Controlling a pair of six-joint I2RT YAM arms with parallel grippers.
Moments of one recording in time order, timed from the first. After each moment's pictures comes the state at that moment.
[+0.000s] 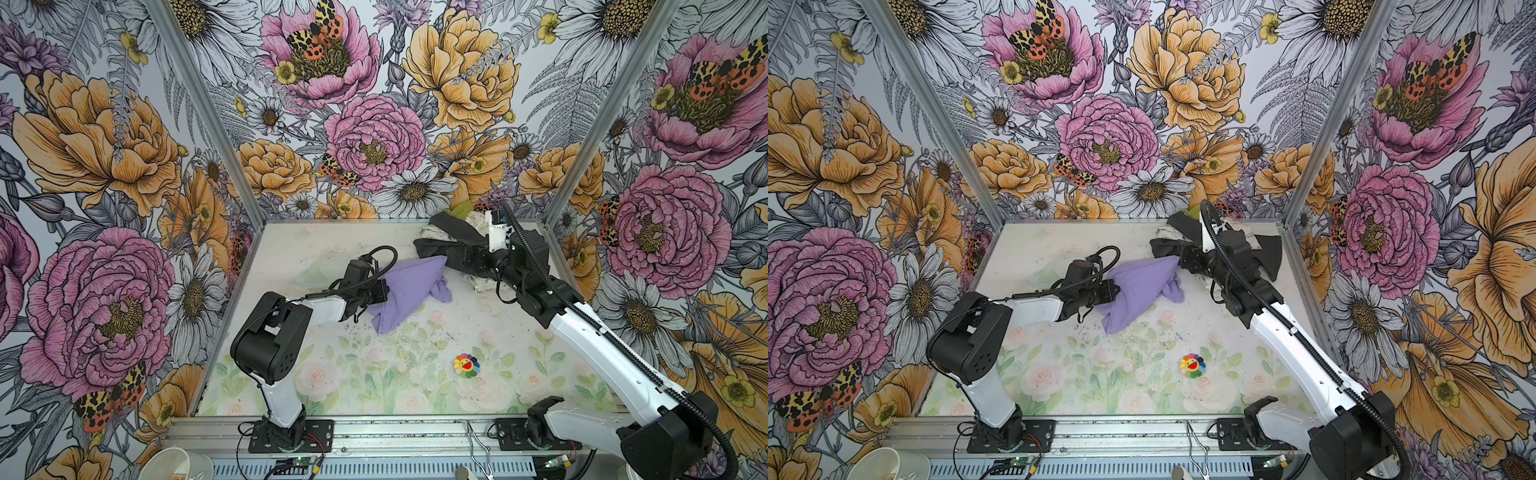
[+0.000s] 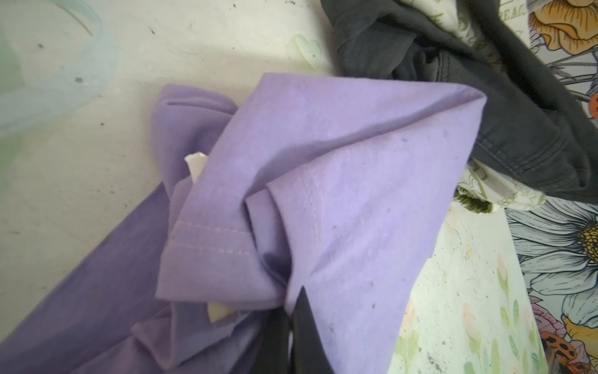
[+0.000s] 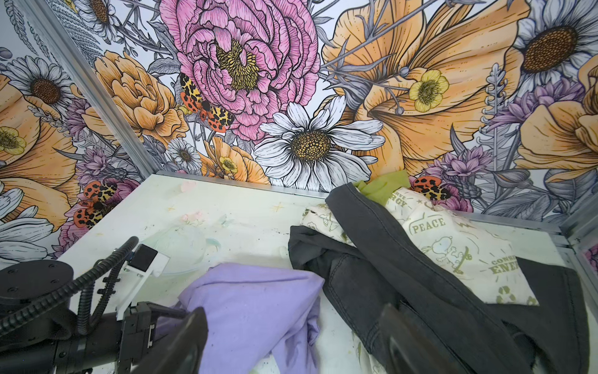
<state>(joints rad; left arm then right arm) -0.45 1.74 0.89 0.19 0.24 -0.57 0.40 1.18 1.08 -0.23 0.03 0.14</state>
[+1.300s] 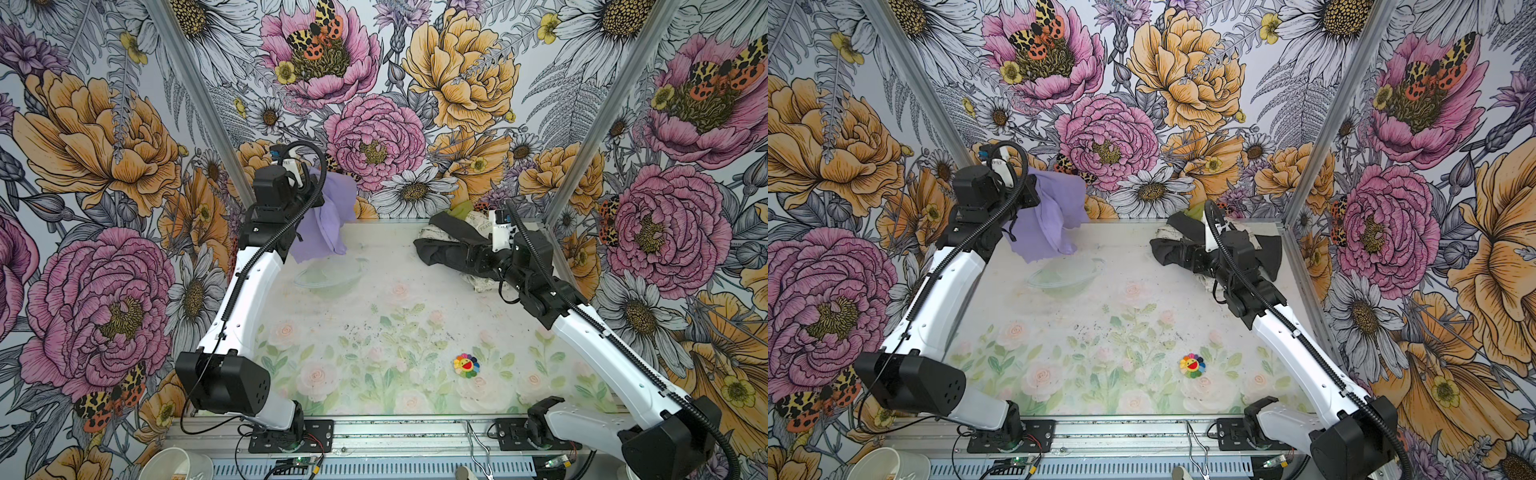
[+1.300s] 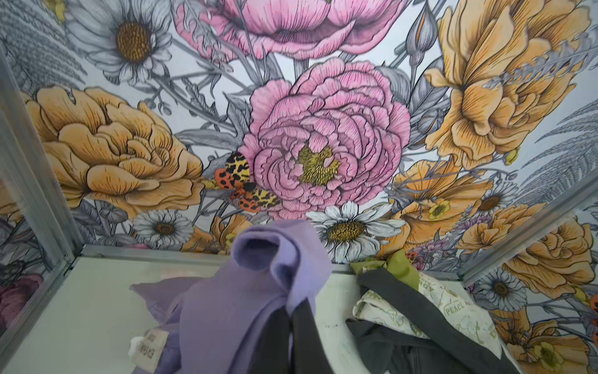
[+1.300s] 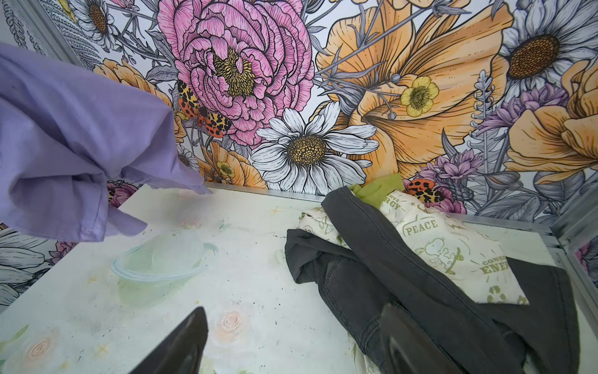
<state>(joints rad) -0.10 1.46 1.55 -0.29 0.06 -0.30 0.38 1.16 1.08 -0.23 0.03 0.14</state>
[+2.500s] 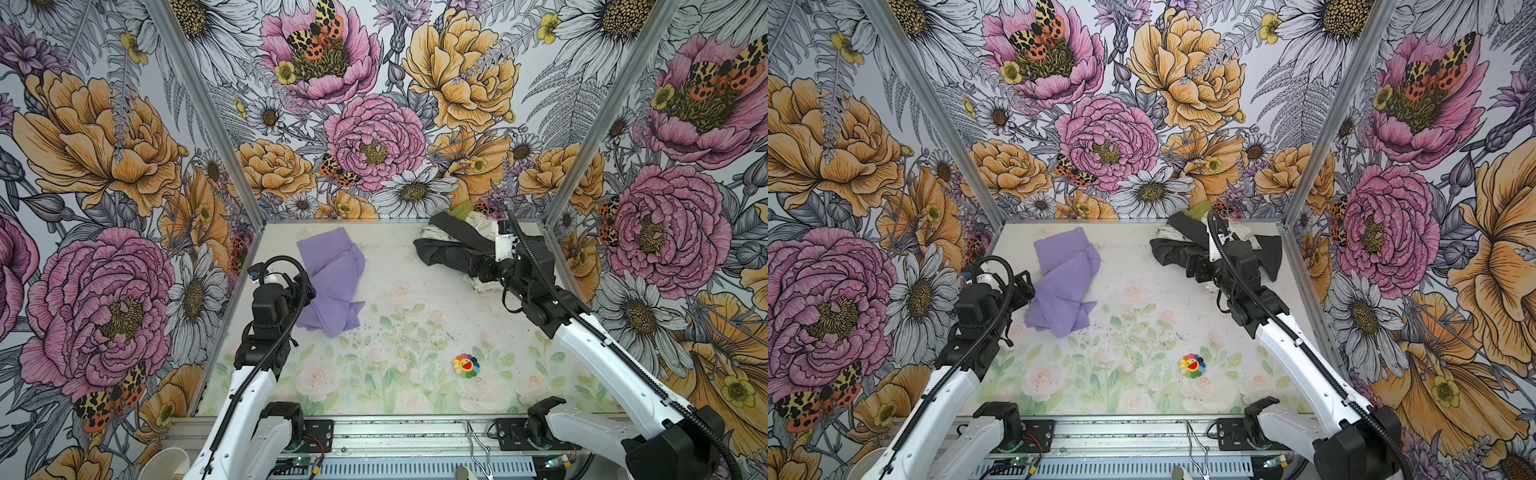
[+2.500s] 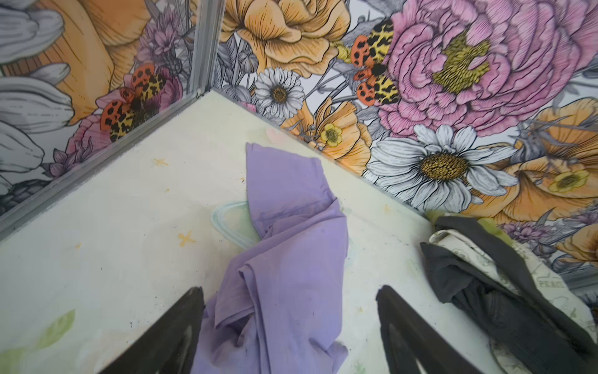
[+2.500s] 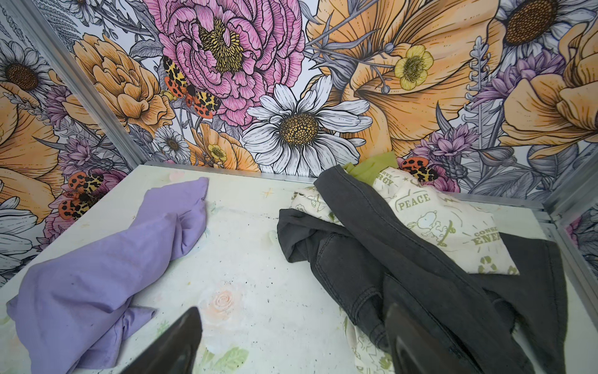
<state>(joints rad) -0.06 0.77 0.63 -0.14 -0.16 -0.51 0.36 1.10 0.99 -0.23 0.02 0.14</state>
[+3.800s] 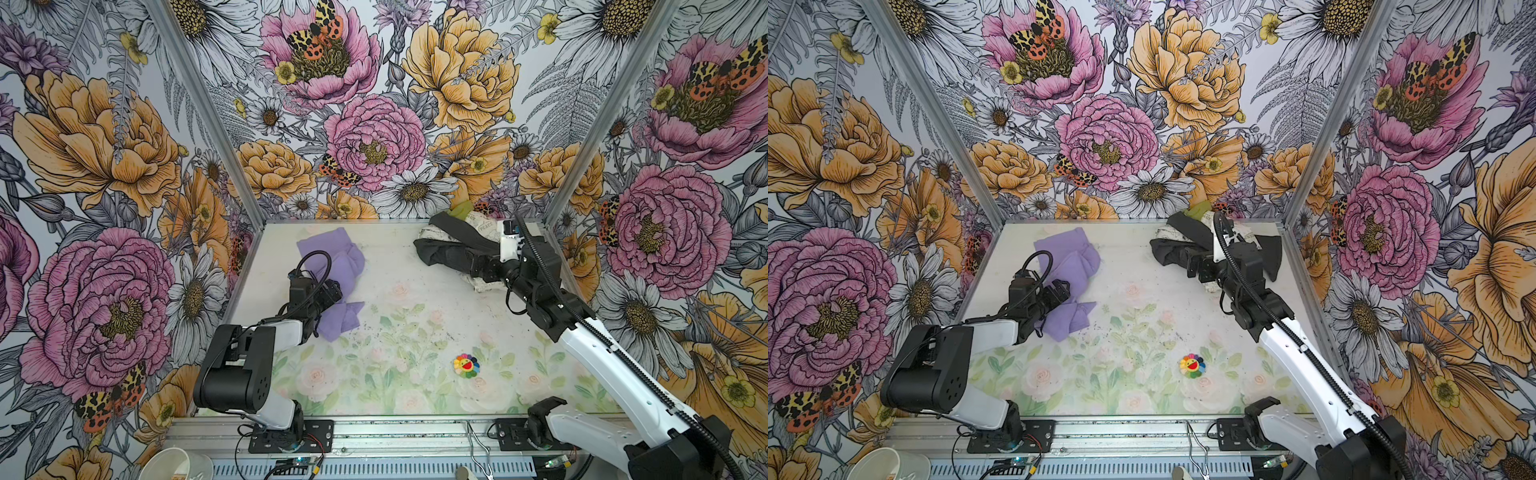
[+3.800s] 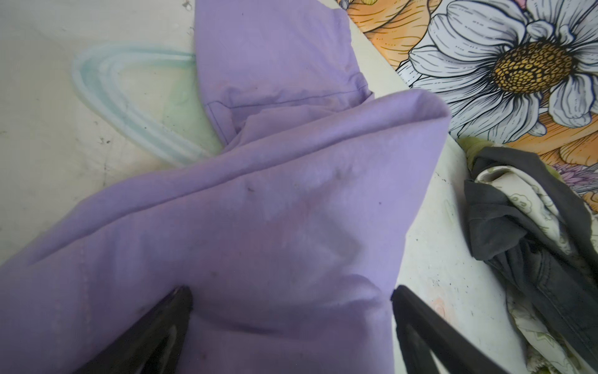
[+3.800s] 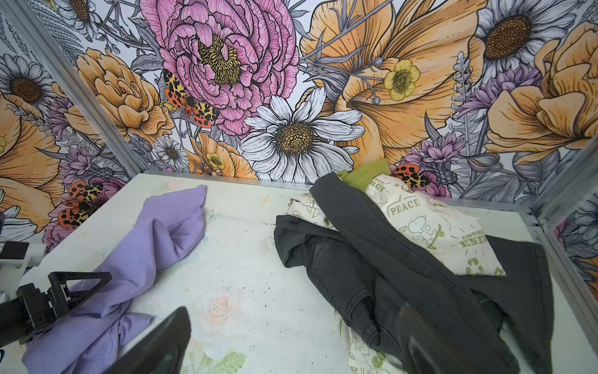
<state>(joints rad) -0.07 1.53 0.52 0.41 0.08 -0.69 0.35 1.07 0.98 -0.23 0.03 0.14</state>
